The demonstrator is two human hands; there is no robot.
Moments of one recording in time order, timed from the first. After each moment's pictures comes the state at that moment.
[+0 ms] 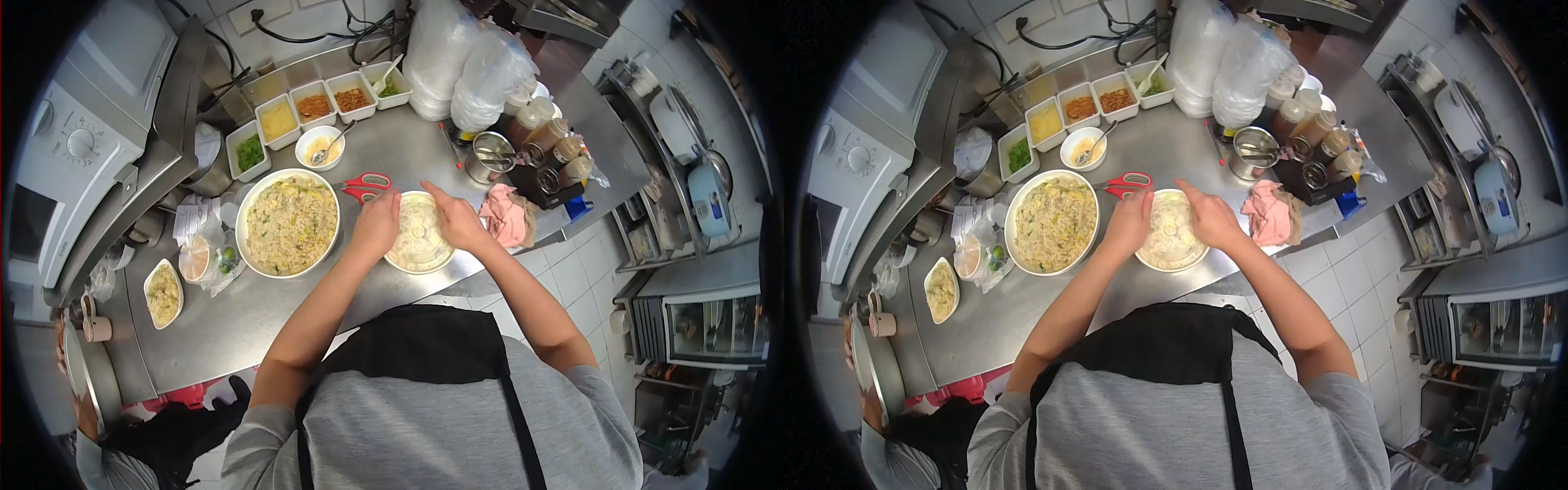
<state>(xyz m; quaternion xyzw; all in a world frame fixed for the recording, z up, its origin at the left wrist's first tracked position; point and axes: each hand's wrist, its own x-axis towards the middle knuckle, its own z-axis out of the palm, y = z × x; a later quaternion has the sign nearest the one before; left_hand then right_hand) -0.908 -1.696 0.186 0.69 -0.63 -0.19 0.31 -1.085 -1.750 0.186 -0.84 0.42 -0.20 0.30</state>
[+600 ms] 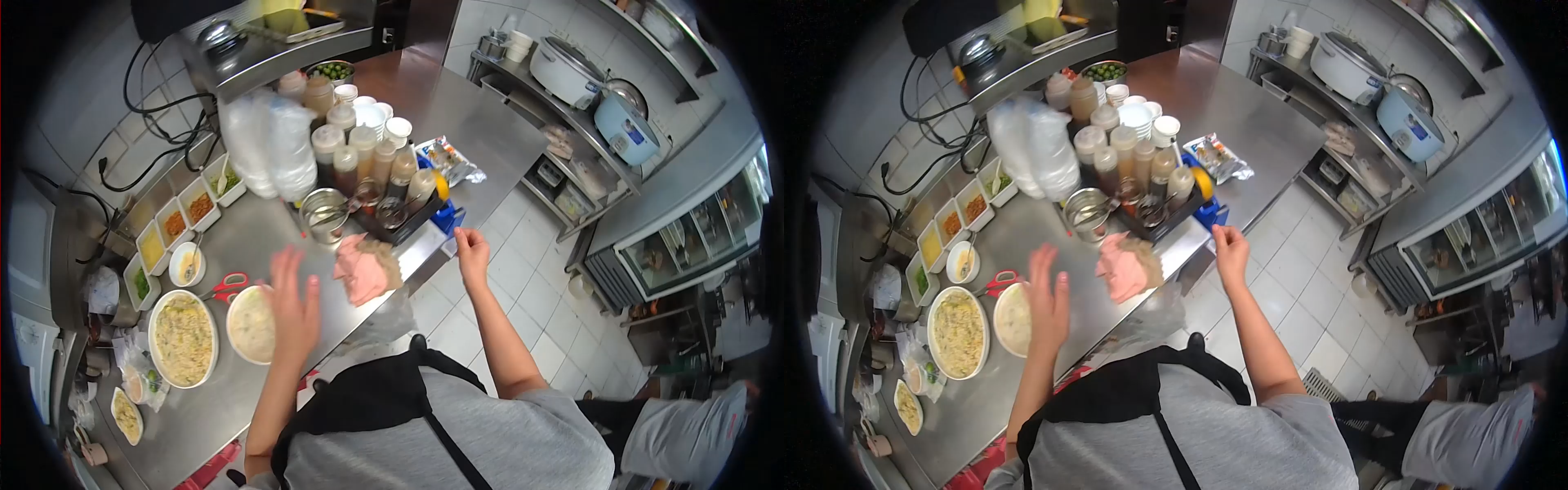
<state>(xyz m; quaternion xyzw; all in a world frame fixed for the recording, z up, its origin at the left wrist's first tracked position) -1.059 -1.702 0.241 0.60 -0.70 -0.14 0.37 -1.379 -1.786 0.131 -0.47 0.63 -0.57 0.25</state>
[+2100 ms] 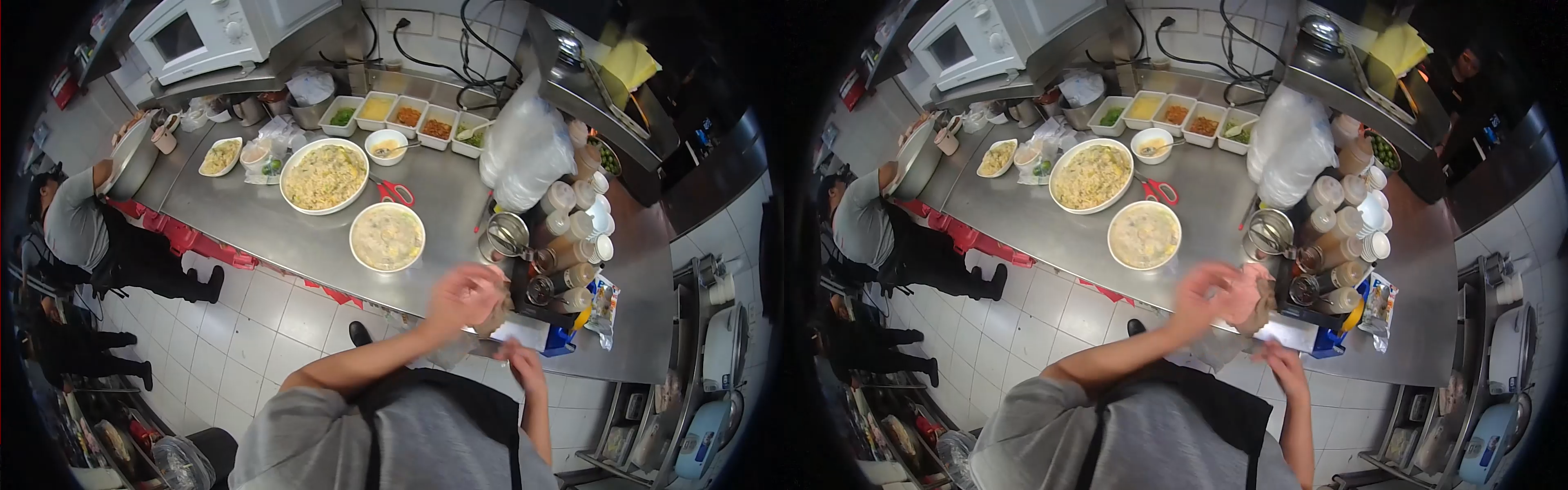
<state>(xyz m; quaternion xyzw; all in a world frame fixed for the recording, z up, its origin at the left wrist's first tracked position) -1.169 -1.706 0.231 0.38 -0.35 -0.27 0.81 -1.391 -1.811 0.140 -0.69 0.17 -0.14 0.69</state>
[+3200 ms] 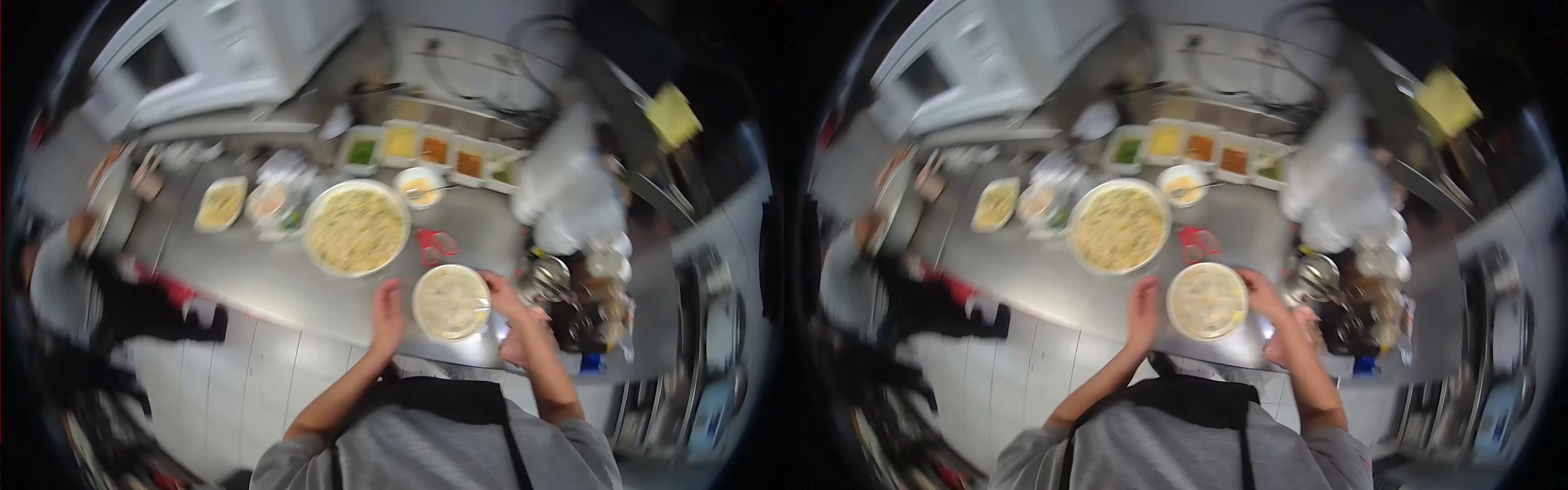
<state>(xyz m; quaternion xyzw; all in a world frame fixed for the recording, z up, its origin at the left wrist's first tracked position) -0.959 -1.614 0.105 0.70 -0.23 -0.13 0.66 -1.091 -1.842 0.133 -0.78 0.17 -0.06 0.60</state>
